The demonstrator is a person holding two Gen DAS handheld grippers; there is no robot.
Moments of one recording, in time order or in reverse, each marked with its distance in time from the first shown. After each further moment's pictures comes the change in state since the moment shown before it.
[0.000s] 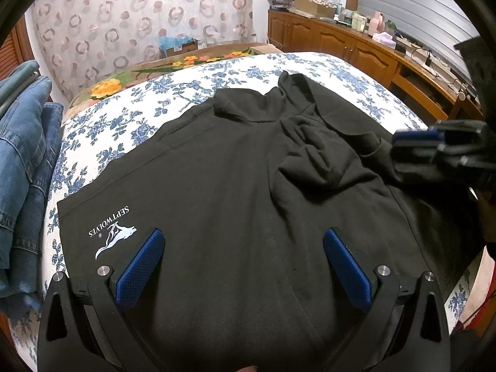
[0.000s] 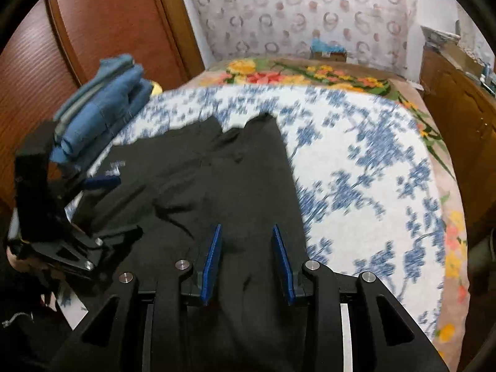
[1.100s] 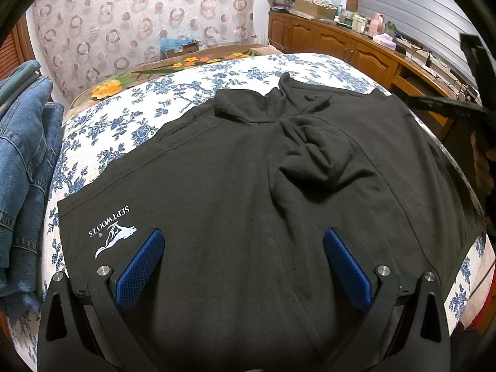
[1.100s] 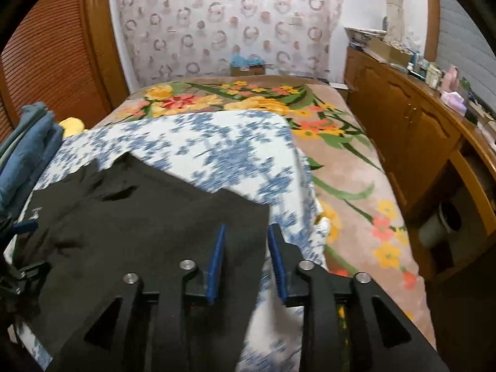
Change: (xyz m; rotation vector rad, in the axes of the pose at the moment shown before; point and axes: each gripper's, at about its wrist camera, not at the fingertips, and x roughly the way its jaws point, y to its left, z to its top) left arm 0.000 0.000 -0.001 -0.001 -0.003 -0.001; right arm -0.016 -0.091 0.003 0.162 -0.121 -0.287
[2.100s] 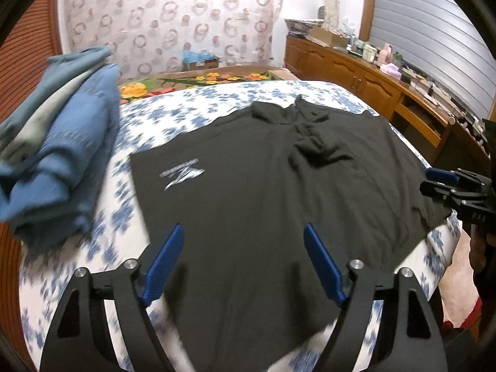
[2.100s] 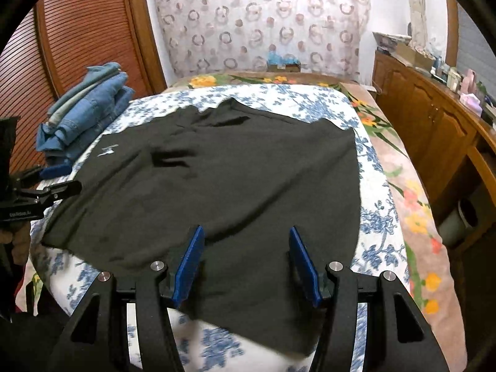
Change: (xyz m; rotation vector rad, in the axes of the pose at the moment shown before) left arm -0.089 0.031 -0.064 -0.110 -0.109 0.019; right arm -0.072 0.072 -0.087 -0.058 -0.023 0.097
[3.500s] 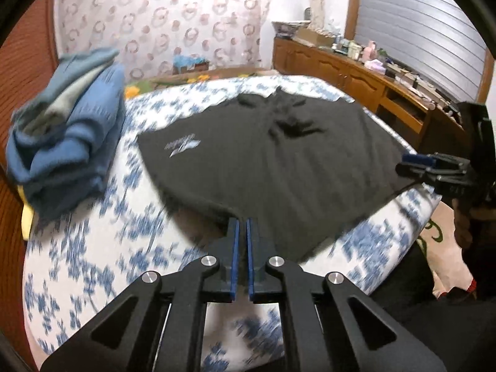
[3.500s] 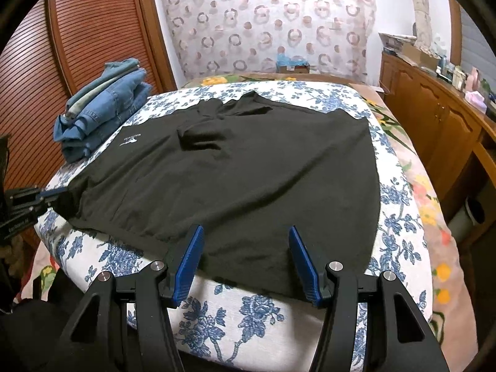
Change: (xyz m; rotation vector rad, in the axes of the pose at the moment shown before) left arm -0.039 -0.015 -0.036 0.059 -0.024 -0.050; right arm -0.021 0.006 -0.027 0.012 -0.009 0.028
